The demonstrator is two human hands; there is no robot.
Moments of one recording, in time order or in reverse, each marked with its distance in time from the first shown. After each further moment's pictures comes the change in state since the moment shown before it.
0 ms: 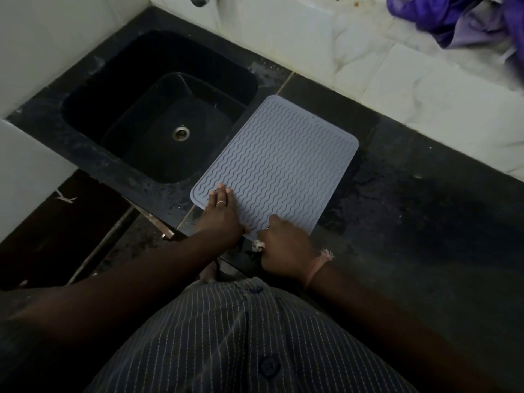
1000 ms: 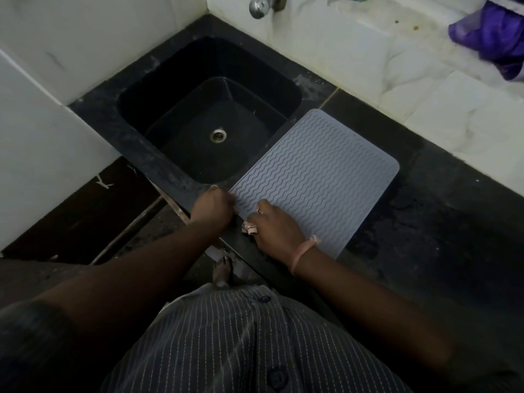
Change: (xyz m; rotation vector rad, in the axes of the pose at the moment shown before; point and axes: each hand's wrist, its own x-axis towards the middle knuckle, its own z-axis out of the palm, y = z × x) left_hand 0.009 -0.080 -0.040 -0.028 0.285 -0.065; right_hand 0.089 -0.043 0.016 -0.012 0.219 -0.220
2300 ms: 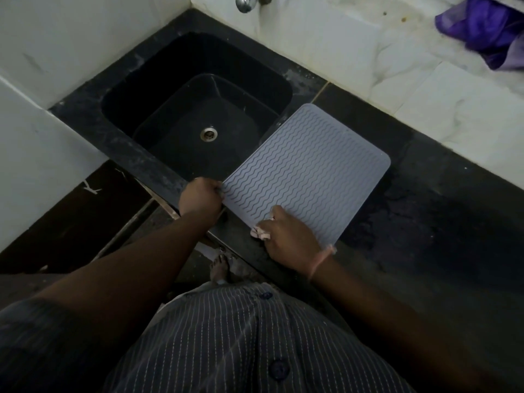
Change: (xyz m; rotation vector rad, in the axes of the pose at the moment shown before) left_hand 0.027 -0.016 -0.002 -0.255 0.084 -0.251; right_hand -0.029 0.012 -0.001 0.101 -0.055 0.104
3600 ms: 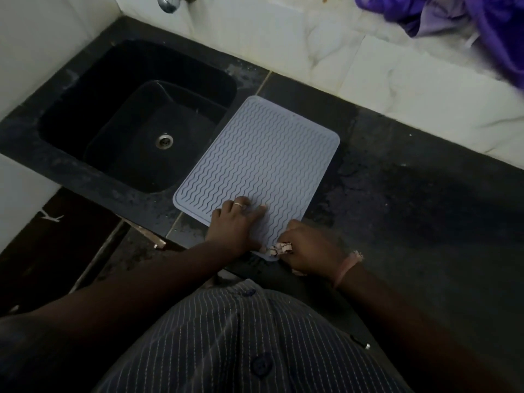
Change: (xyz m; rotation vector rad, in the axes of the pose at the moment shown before) left_hand -0.105 0.097 0.057 0.492 -0.295 0.654; right_hand -0.103 0.074 -0.042 0.054 -0.115 0.117
